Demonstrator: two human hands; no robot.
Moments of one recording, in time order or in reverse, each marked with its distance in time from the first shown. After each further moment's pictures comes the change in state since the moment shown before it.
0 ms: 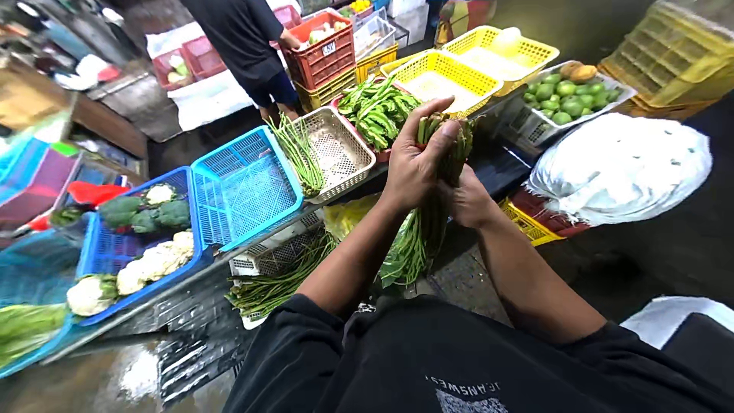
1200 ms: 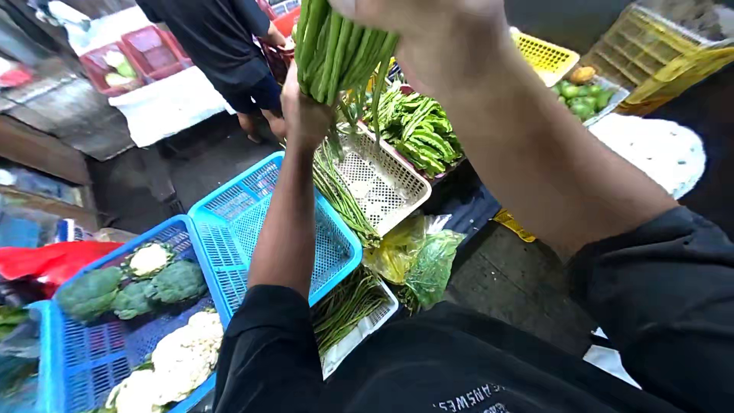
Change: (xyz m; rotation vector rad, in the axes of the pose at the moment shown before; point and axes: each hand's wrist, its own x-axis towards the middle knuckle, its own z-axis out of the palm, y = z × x) left_hand 0.182 -0.042 -0.397 0.722 0.151 0.188; right_hand 0.359 -0.071 0.205 -0.077 -0.113 -0.499
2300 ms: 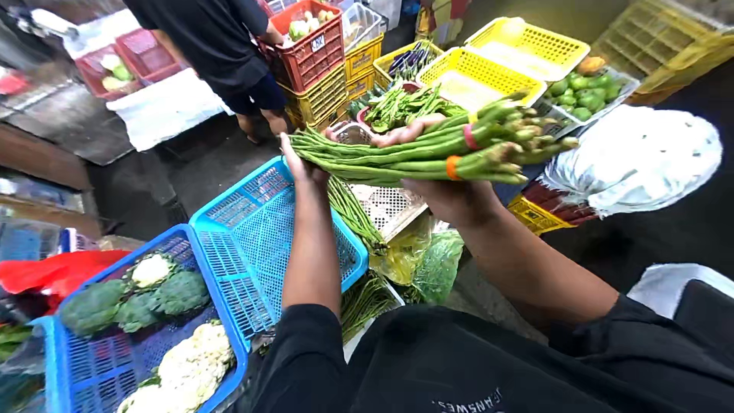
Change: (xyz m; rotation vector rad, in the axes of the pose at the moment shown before) left_hand -0.061 -0.069 0.021 -1.308 0.351 -0.905; right_hand -0.150 0.053 0.006 0.303 0.166 0.202
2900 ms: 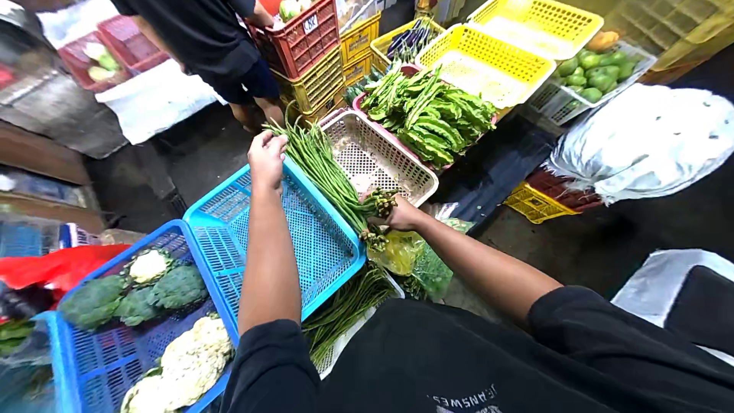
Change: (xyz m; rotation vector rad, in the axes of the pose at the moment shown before) left_hand -0.008 0.064 -0.036 1.189 0.203 0.130; right_hand -0.081 0.161 -0.051 -0.550 -0.254 0.729
